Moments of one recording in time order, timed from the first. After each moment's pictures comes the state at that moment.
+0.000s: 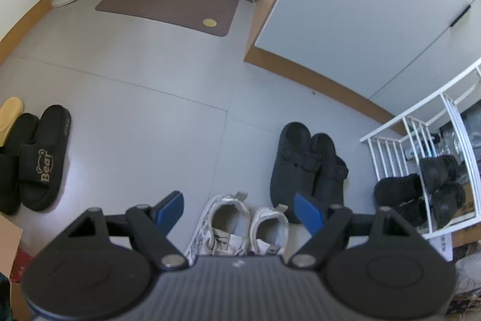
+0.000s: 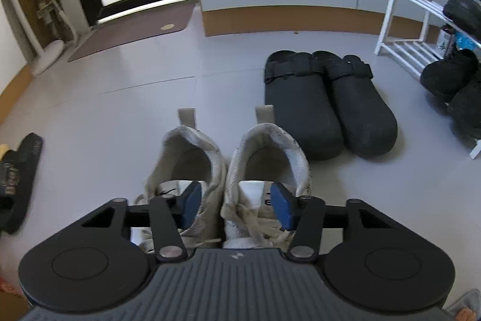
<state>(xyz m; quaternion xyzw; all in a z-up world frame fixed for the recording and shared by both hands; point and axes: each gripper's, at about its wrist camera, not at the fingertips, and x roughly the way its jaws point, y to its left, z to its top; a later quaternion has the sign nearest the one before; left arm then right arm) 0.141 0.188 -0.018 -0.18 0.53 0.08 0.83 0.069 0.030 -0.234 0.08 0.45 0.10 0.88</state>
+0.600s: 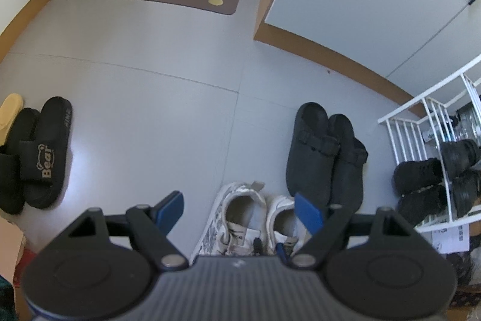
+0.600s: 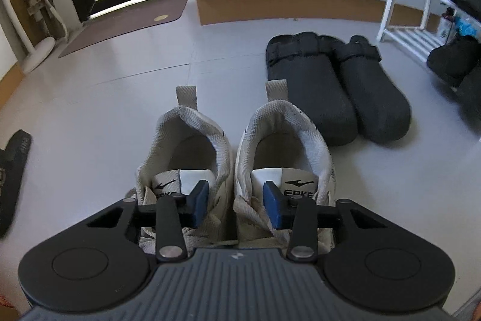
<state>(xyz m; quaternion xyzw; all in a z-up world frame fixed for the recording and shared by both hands) 0.167 0.187 -0.048 -0.16 0.57 0.08 0.80 0.073 0.049 -0.263 0.07 0.45 0.08 0.89</state>
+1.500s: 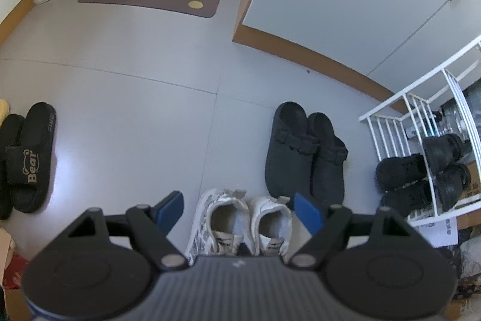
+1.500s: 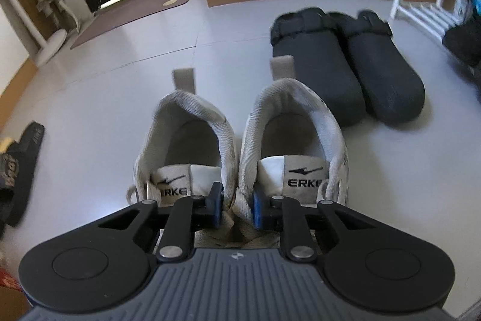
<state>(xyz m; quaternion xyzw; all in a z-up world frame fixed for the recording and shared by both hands) 0.163 0.178 -0.041 -0.17 0.56 0.05 0.81 0.083 0.019 -0.274 0.11 0.48 0.14 0.86</state>
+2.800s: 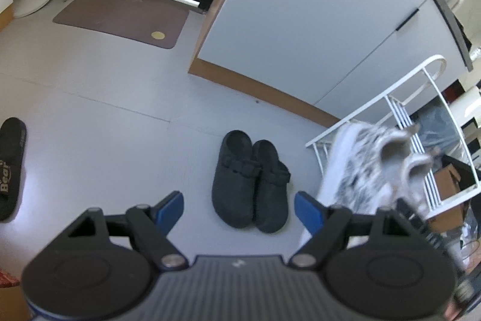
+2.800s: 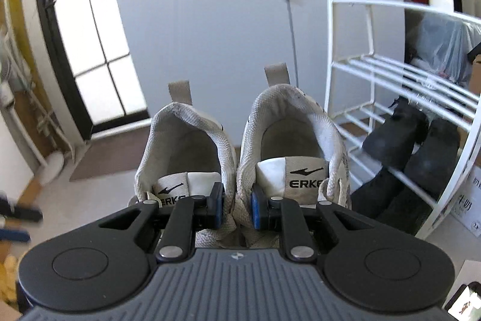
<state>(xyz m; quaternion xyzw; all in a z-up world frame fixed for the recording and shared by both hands) 0.154 0.159 0.003 -0.21 0.48 -0.01 0.85 0.138 -0.176 0.005 0.14 0.30 0.07 0.94</state>
